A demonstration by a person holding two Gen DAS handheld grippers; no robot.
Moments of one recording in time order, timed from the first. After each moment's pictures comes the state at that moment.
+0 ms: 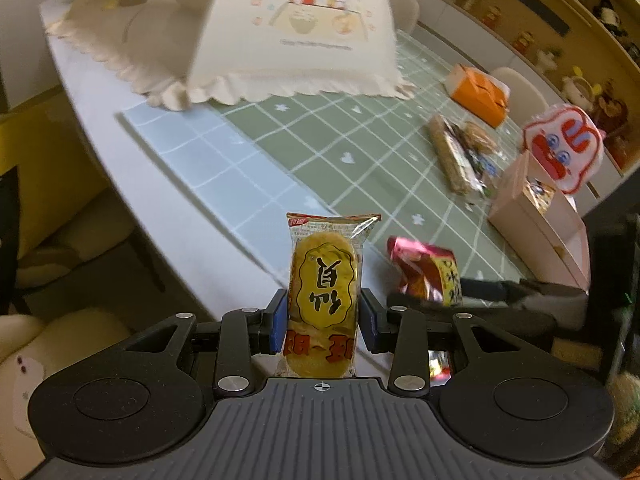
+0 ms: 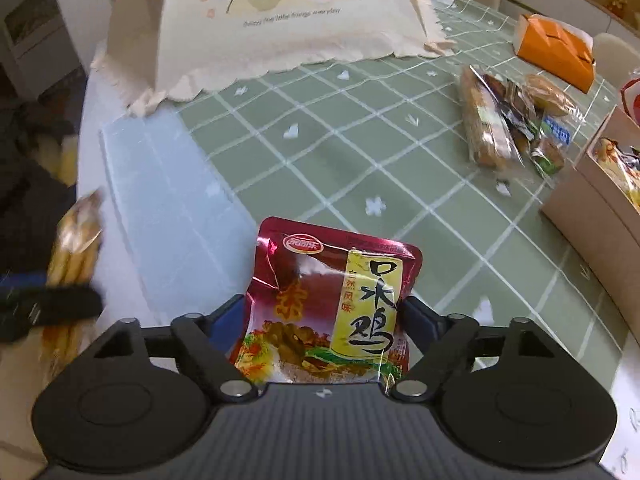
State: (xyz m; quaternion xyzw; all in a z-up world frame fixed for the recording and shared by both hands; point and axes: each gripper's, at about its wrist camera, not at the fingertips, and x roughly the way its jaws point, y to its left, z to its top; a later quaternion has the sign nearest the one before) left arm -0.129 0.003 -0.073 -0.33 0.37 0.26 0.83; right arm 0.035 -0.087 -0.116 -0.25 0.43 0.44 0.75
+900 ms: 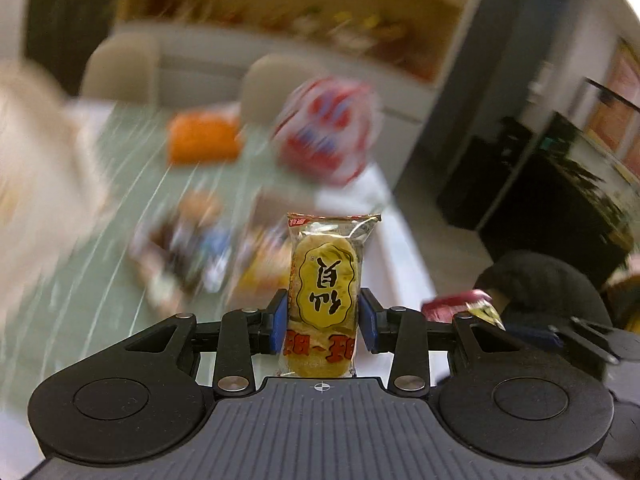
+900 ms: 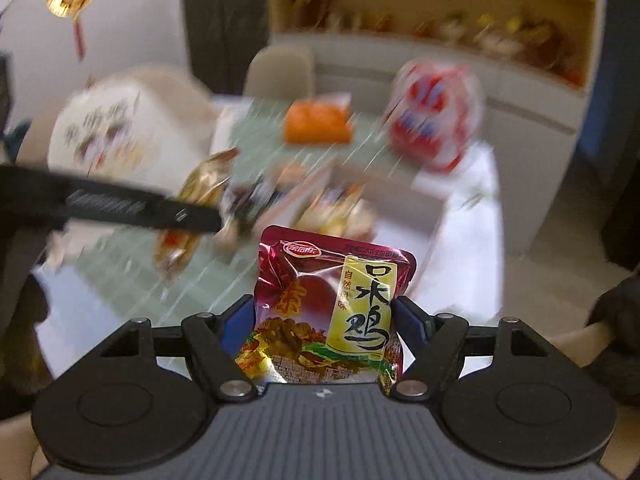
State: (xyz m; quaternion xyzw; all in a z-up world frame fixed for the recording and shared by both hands) left arm 0.096 -0.105 0.053 -0.13 0.33 -0.02 0.94; right arm 0.076 -0.300 0.032 -0.10 0.33 0.28 0.90
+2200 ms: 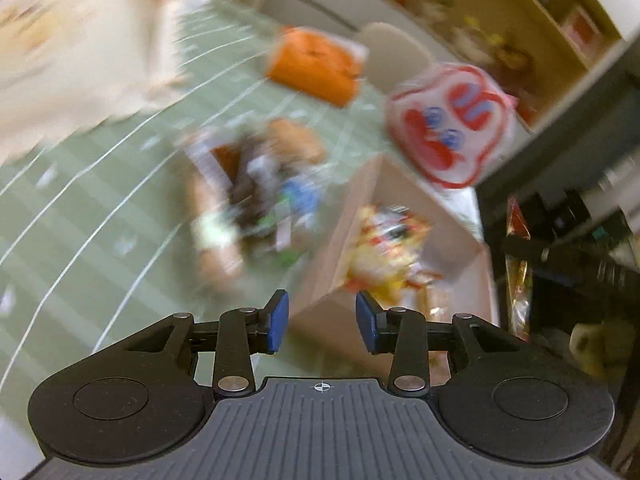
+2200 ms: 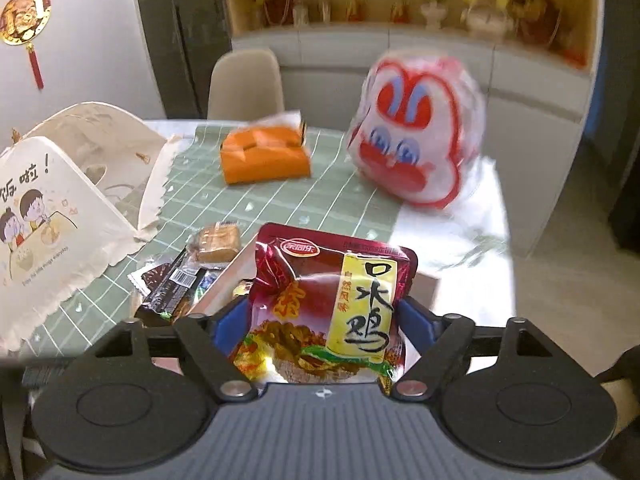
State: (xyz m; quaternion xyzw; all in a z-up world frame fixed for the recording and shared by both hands) left arm 0.128 -0.013 -0.073 -0.34 0.37 0.10 0.86; right arm 0.281 -0.246 -0.004 -0.07 0.38 0.27 0.88
